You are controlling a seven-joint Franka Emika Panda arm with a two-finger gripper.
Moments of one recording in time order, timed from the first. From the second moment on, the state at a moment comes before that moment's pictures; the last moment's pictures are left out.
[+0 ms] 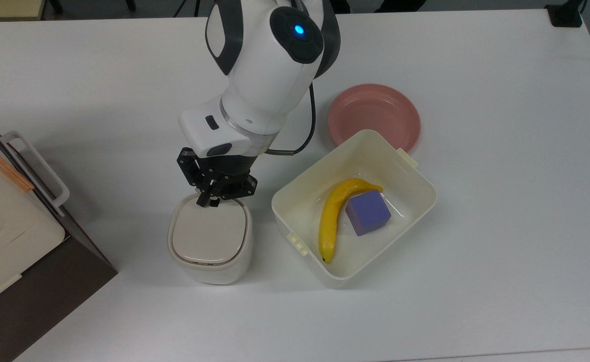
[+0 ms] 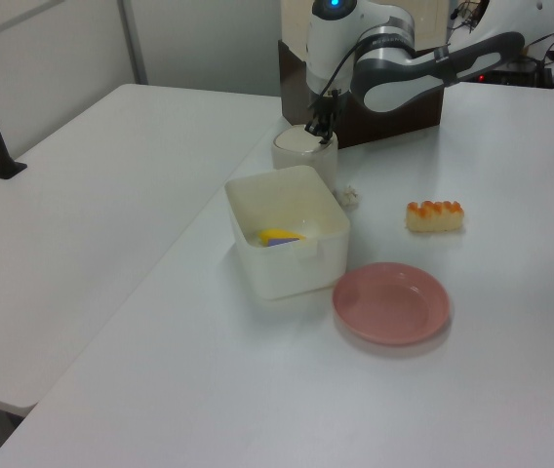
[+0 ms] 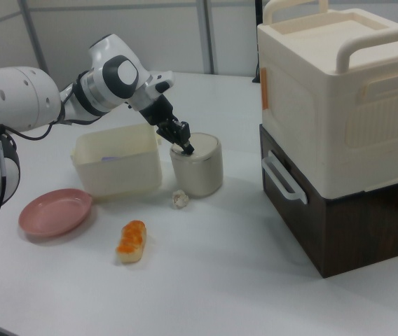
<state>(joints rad) -0.02 0.59 0.11 -1.29 -0.59 2.02 0.54</state>
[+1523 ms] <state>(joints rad) -0.05 0.58 0.12 -1.23 -0.40 2.03 0.47</state>
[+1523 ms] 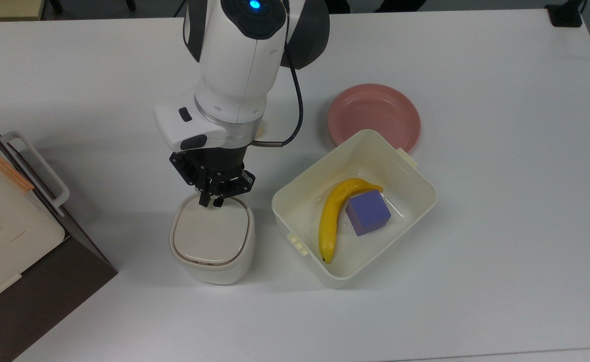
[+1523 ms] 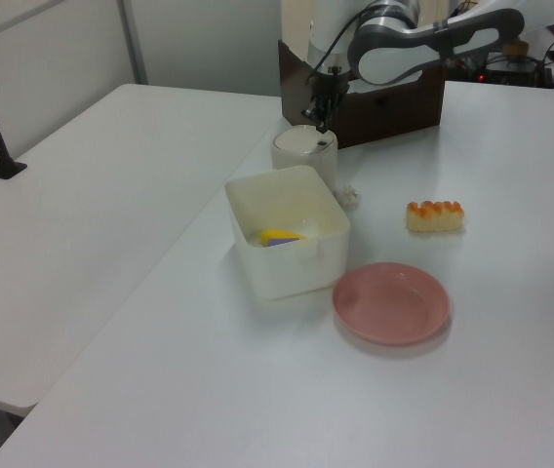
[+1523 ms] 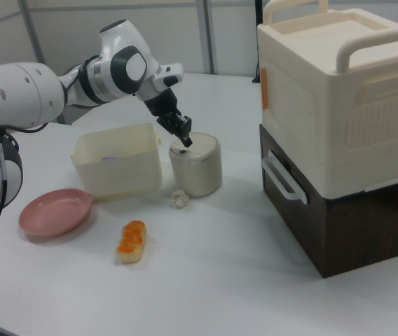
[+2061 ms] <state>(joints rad) -0.05 0.59 0.13 -1.24 -0.40 2.03 0.45</state>
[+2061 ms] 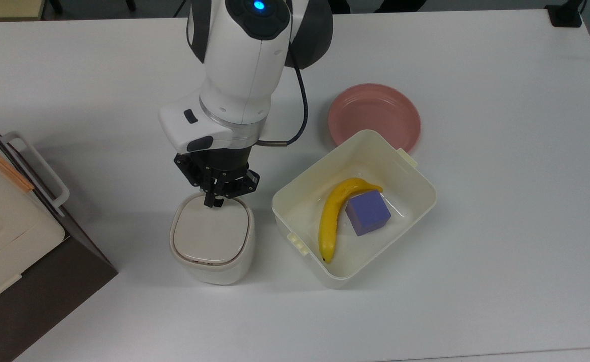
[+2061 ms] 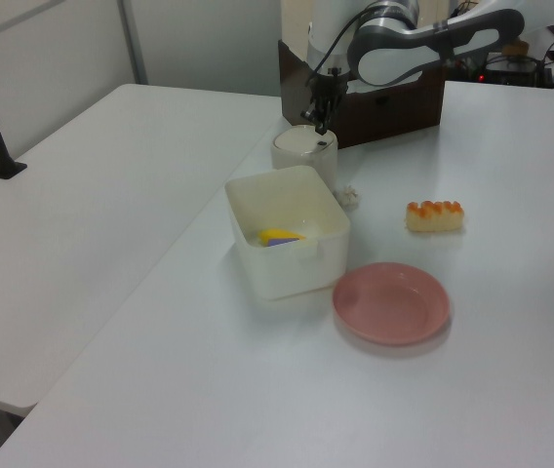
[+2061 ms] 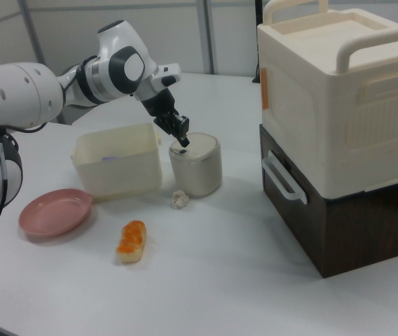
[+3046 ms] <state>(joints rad) -0.04 0.59 0.13 -1.26 -0.48 2.03 0.44</state>
